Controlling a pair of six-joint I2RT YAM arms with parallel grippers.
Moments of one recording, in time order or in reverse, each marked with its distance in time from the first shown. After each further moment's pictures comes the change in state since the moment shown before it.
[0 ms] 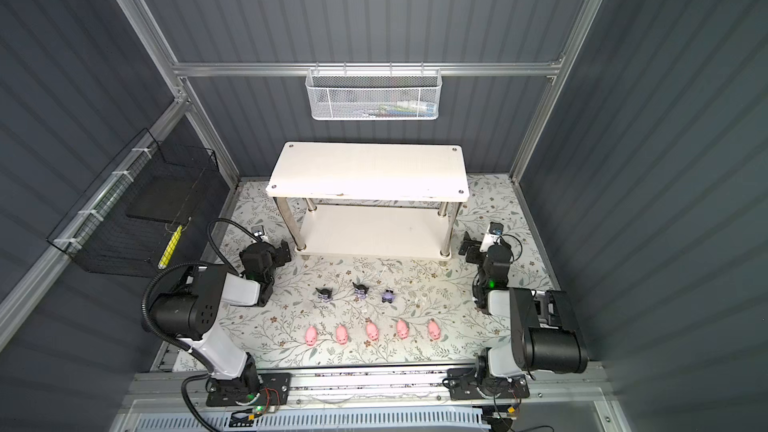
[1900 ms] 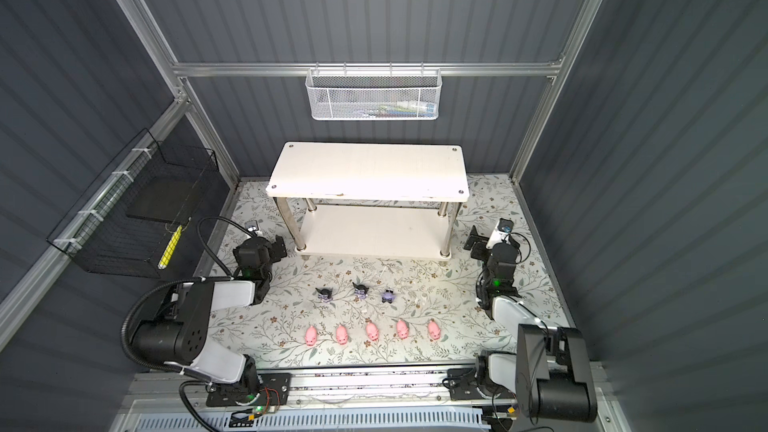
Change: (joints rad) left arm -0.021 -0.207 0.031 -0.232 -0.104 -0.044; right arm 0.000 -0.279 0.021 -0.242 0.103 0.064
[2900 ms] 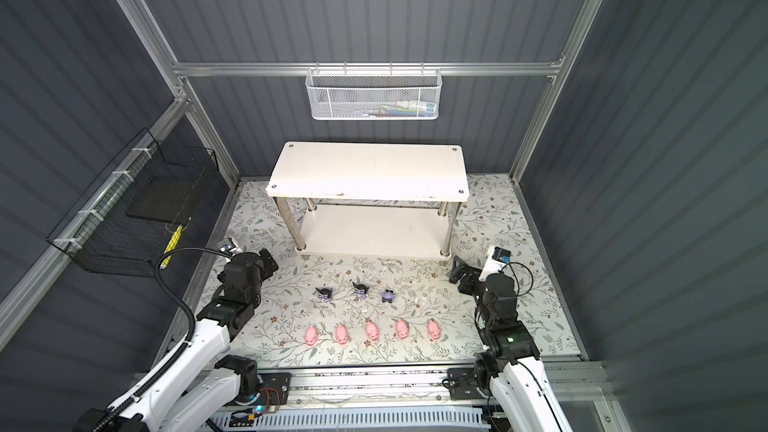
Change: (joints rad) left arm -0.143 -0.644 -0.040 -0.729 -0.120 -0.378; right arm 0.322 -0.746 -0.023 -0.914 -0.005 0.291
